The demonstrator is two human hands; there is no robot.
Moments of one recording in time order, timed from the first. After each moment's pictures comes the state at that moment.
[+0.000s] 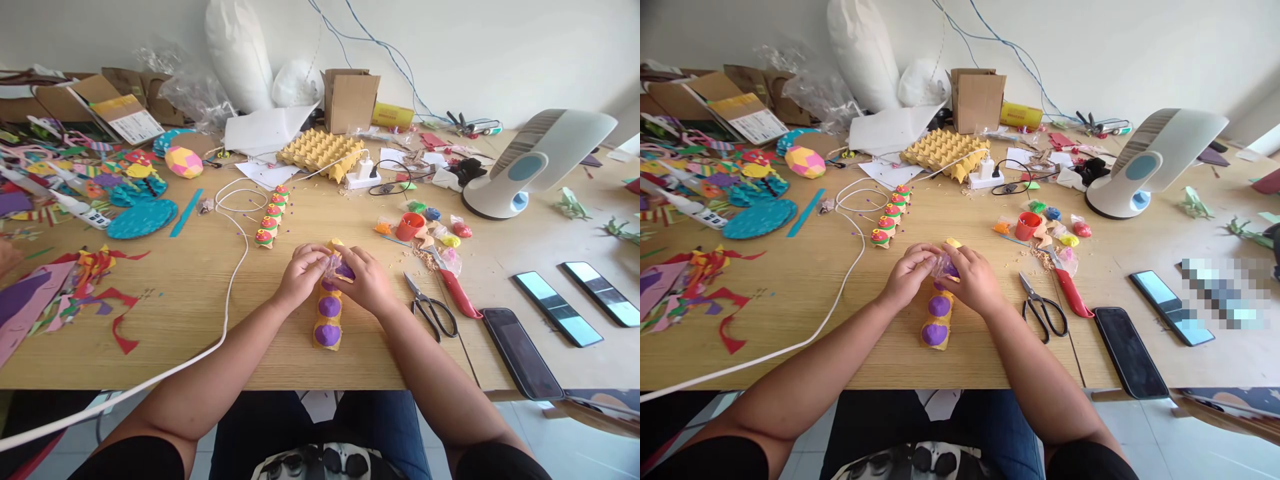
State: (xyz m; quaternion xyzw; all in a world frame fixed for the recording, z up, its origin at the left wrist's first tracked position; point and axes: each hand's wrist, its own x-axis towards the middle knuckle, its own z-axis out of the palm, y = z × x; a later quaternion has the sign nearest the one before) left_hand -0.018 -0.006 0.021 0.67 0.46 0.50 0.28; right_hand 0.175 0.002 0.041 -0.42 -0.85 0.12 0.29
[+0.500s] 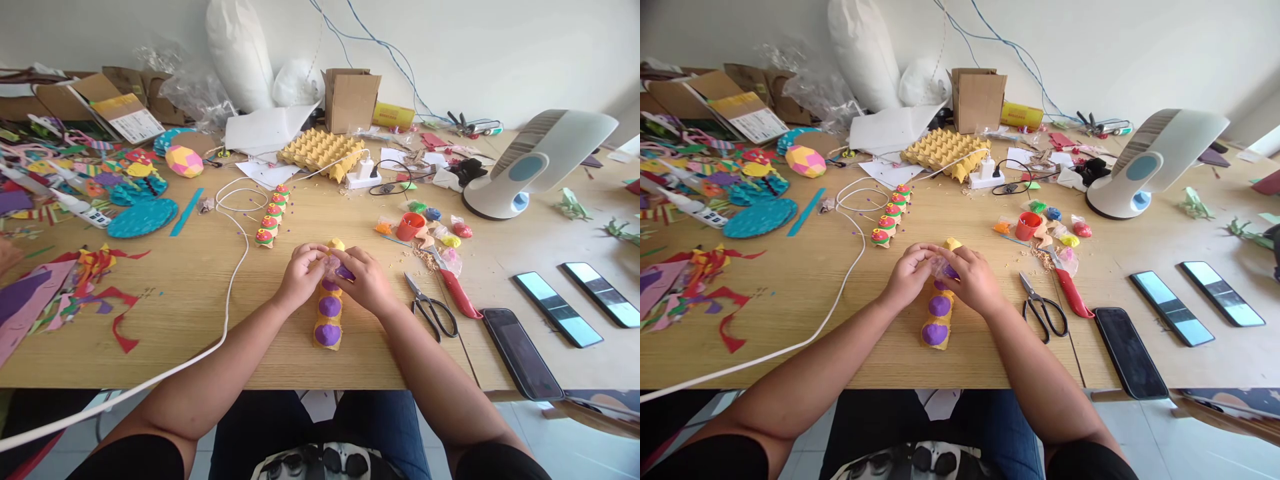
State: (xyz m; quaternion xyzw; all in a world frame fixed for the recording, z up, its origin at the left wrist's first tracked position) left_hand -0.017 -0.005 0.018 0.66 0.49 0.50 0.27; right_hand 0.176 0.006 0.037 -0.39 -0.86 0.12 0.30
